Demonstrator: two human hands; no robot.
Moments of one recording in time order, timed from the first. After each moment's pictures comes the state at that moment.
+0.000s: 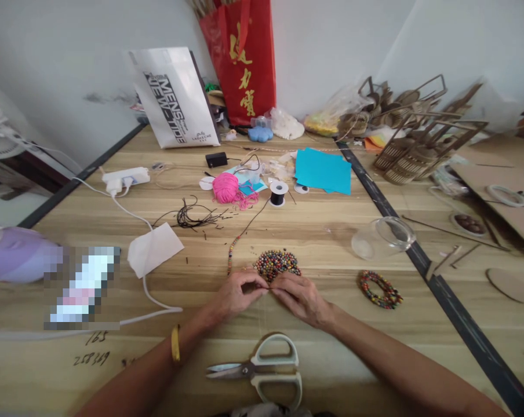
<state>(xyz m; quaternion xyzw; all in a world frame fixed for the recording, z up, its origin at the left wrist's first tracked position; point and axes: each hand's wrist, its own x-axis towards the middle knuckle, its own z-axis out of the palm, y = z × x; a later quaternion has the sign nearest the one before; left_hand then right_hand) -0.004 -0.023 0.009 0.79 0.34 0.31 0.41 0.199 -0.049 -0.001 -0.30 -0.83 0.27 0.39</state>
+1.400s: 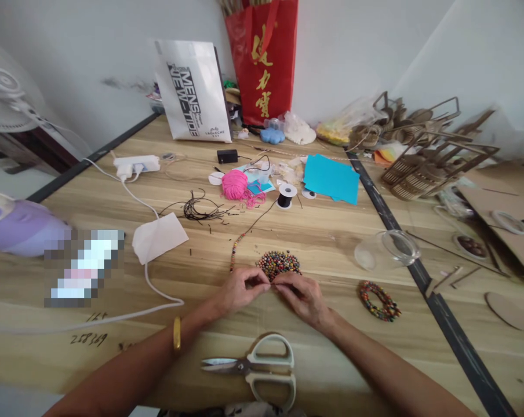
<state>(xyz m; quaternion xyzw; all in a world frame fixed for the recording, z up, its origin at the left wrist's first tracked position) 0.001 -0.029 0.015 0.72 0.43 0.28 0.47 0.198 -0.049 -0.005 -0.34 -0.79 0.27 0.44</state>
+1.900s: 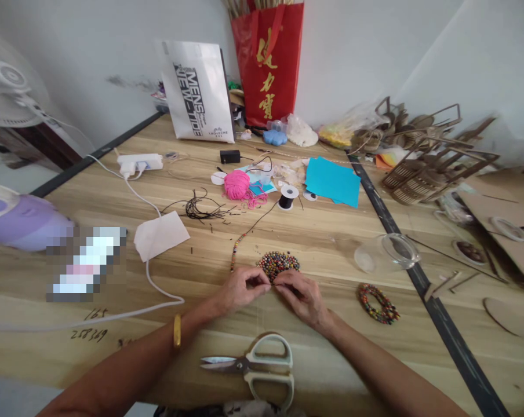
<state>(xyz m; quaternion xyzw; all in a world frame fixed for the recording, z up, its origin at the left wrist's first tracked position) 0.001 -0.029 0.011 0.71 0.42 0.28 0.49 0.198 -0.047 -0.002 -0.33 -0.79 0.27 0.44</state>
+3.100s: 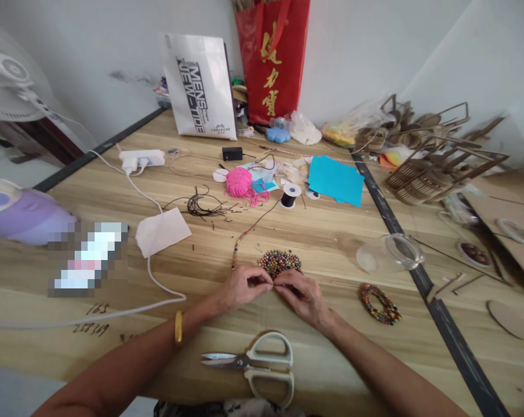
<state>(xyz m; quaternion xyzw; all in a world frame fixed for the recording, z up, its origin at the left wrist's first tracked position) 0.003 -0.030 0.012 0.71 0.43 0.28 0.49 0.197 -0.047 -0.001 -0.32 -0.80 0.29 0.42</state>
